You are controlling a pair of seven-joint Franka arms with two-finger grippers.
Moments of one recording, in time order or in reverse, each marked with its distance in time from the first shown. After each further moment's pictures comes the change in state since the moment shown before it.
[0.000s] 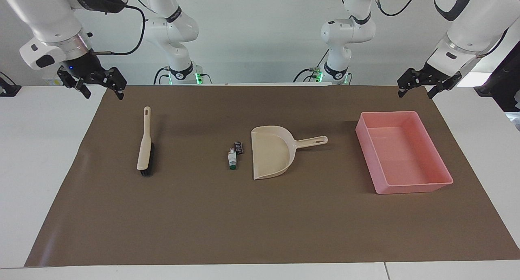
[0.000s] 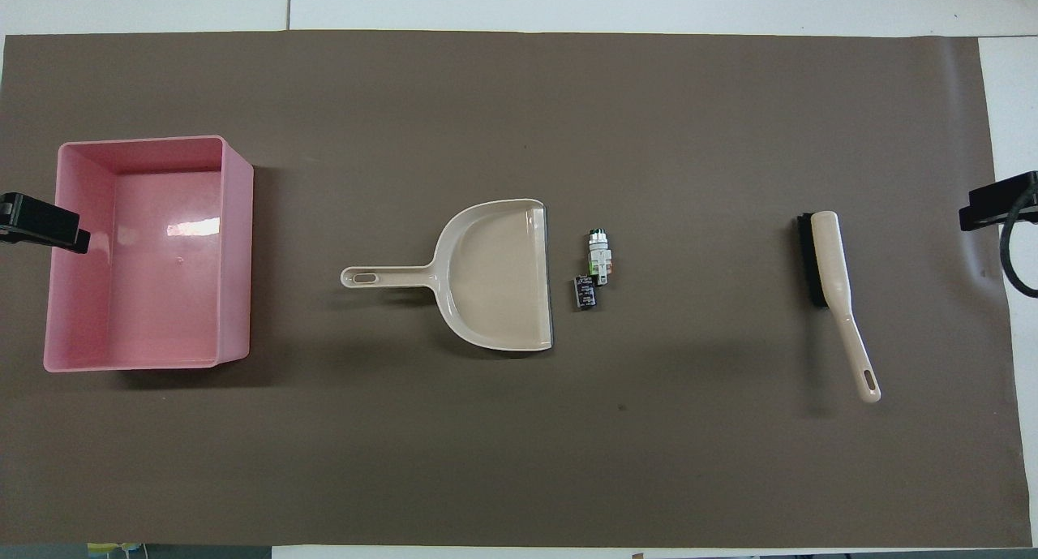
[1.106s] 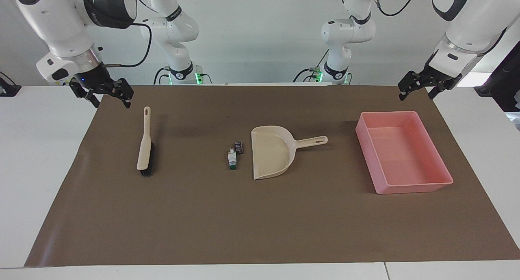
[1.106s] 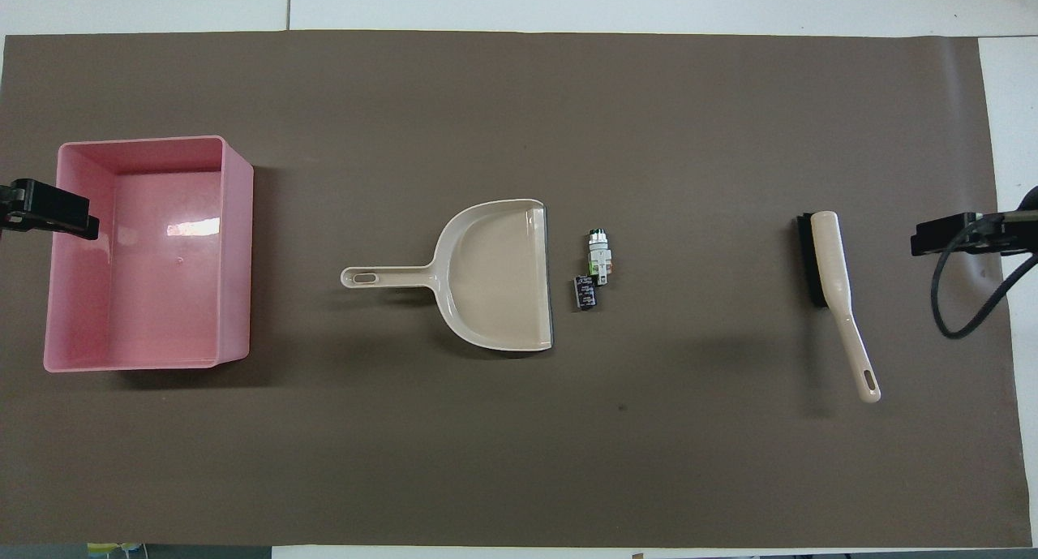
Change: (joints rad) left arm -0.014 0.000 -0.013 -0.007 0.001 0.055 -0.068; right arm 0.000 -0.139 0.000 -0.400 0.000 0.304 -0.020
